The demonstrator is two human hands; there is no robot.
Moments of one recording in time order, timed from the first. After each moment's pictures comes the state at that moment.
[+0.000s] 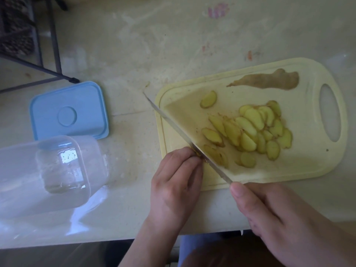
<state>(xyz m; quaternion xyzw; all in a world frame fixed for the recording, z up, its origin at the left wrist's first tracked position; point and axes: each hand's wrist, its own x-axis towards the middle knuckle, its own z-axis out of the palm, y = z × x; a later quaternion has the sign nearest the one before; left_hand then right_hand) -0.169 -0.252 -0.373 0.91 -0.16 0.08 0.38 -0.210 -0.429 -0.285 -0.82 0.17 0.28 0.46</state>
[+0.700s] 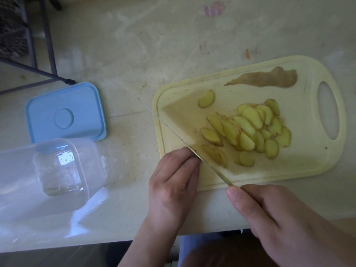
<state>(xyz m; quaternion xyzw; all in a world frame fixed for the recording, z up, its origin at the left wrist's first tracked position) -0.168 -0.249 -0.376 0.90 -0.18 0.08 0.39 -0.215 -0.427 -0.285 -0.84 0.19 0.26 0.45</state>
